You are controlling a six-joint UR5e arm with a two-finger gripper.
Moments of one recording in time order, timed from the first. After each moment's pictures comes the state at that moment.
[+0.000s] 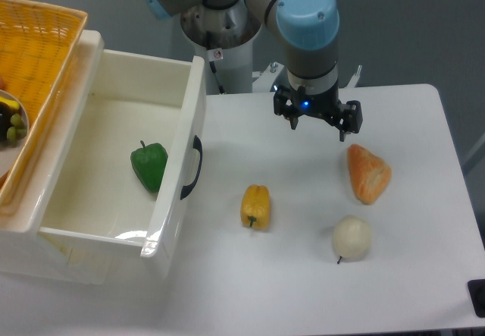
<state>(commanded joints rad) 2.56 -1.73 -1.61 -1.27 1.72 0.93</state>
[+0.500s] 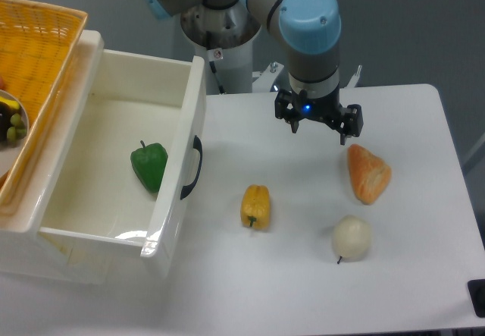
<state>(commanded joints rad) 2.55 -1.73 -1.66 -1.26 1.71 0.92</state>
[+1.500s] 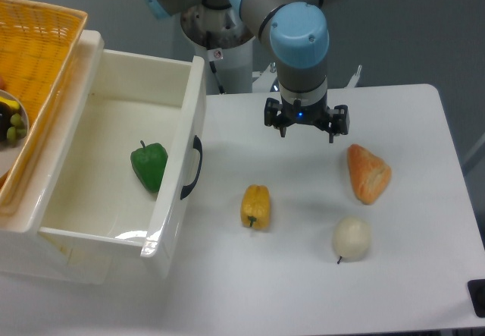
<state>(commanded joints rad) 2.54 -1.75 -1.67 -1.26 1.71 0.63</state>
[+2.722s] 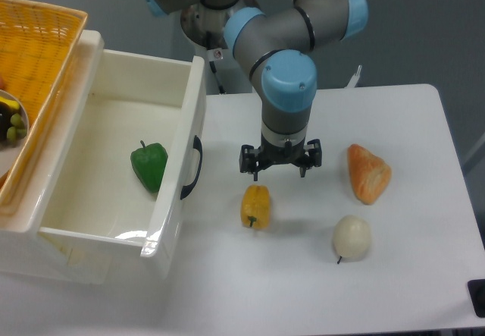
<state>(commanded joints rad) 2.46 -1.87 -1.66 -1.18 1.55 0.37</state>
